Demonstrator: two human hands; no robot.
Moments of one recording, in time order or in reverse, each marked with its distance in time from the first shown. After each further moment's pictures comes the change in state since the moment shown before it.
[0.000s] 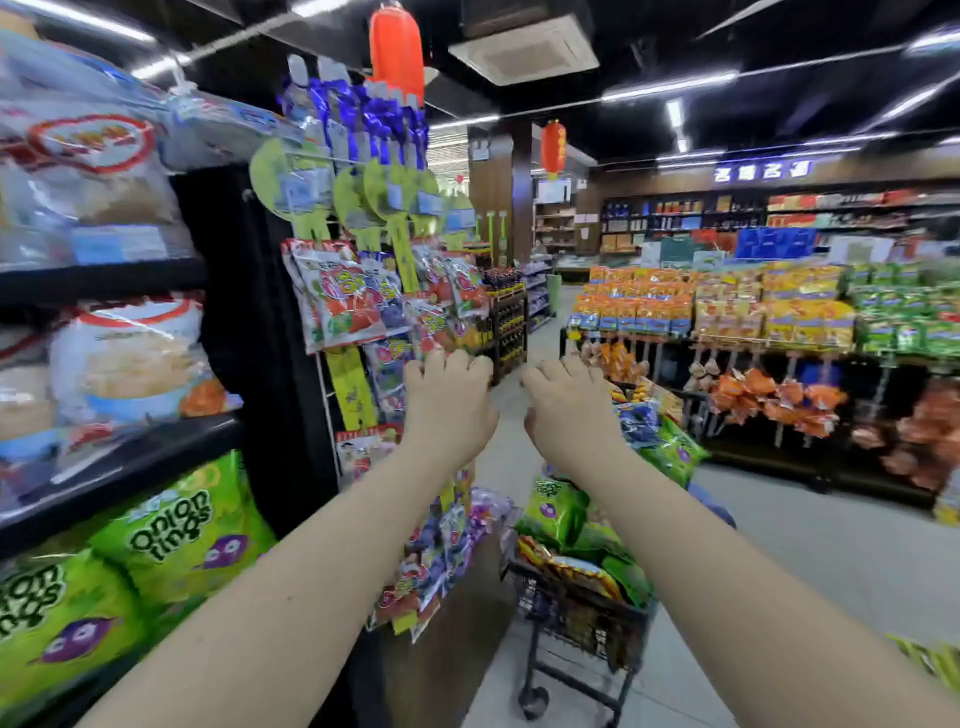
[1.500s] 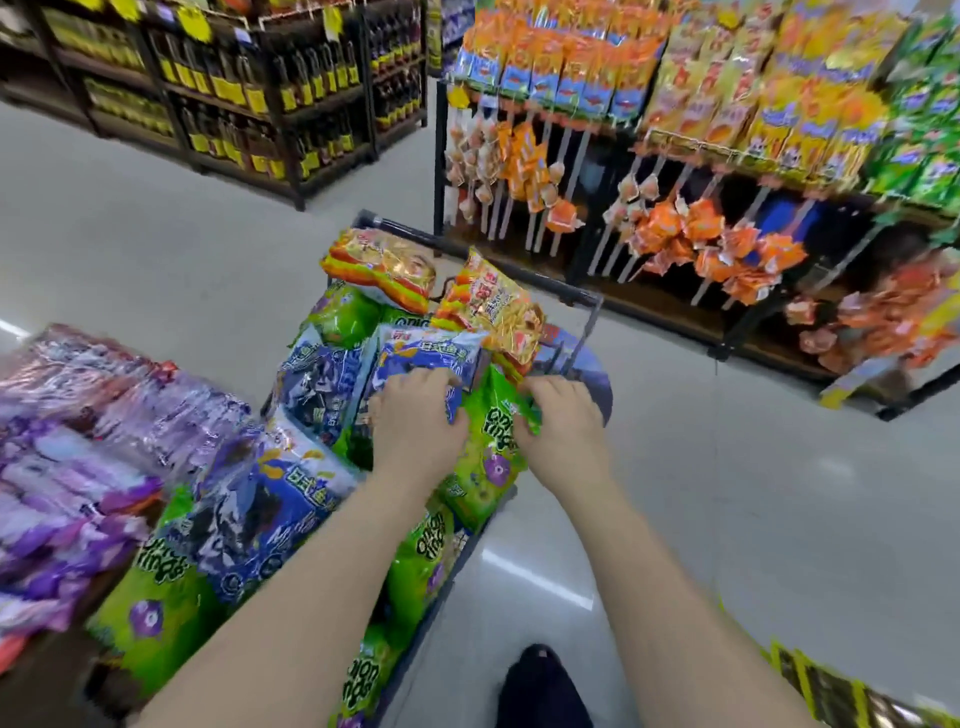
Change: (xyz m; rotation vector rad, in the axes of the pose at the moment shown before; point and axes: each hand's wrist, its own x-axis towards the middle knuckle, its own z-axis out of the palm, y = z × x) left_hand 0.354 0.476 0.626 -0.569 -0.493 -0.289; right_hand -0.002 0.618 0.606 0.356 -0.482 0.353
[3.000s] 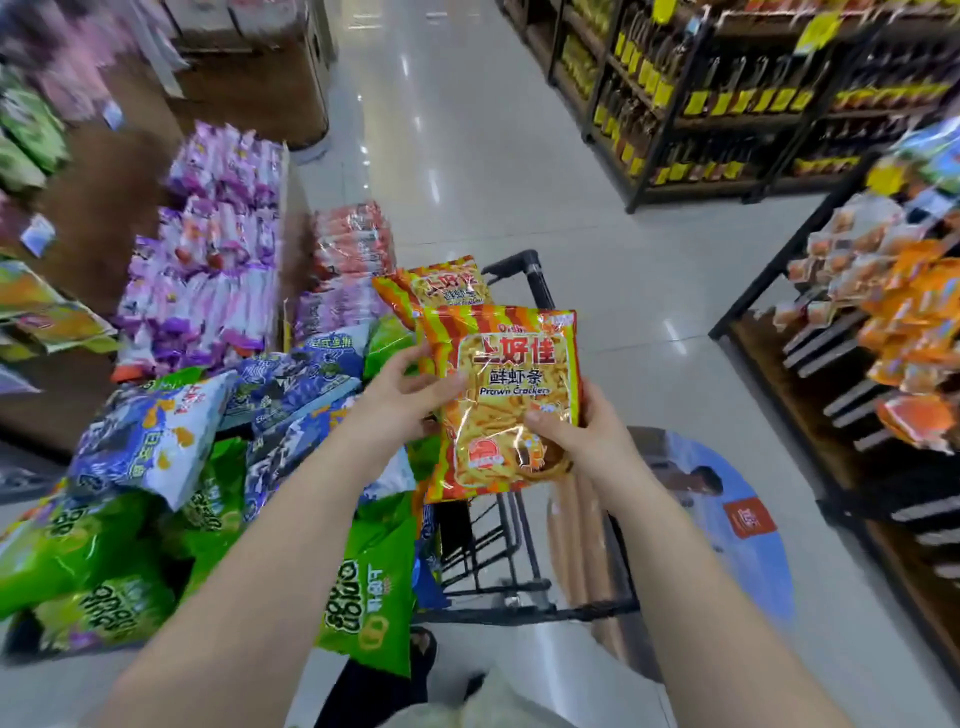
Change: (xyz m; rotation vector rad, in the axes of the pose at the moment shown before) left_hand 0.221 0.064 0.074 -1.098 0.461 -0.979; right_hand 0.361 0.136 0.097 1.144 -1.193 0.020
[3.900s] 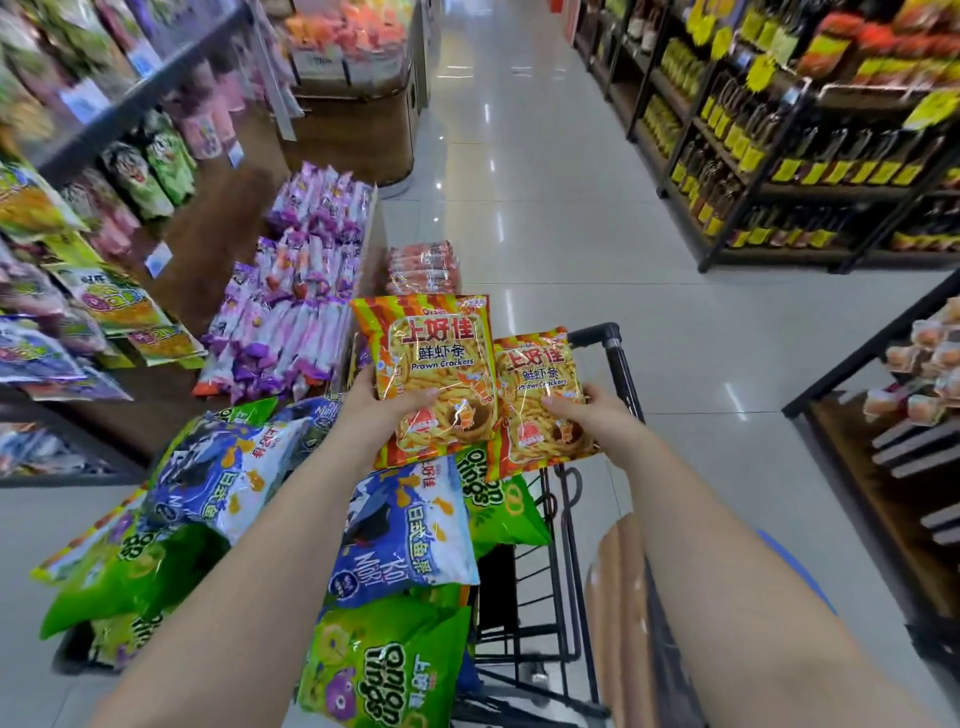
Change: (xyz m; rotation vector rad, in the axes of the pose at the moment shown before) left_hand 0.063 0.013 -0.107 -0.105 0.397 0.004; right_hand 0.160 -0.034 0.042 -0.361 -0.128 0.204
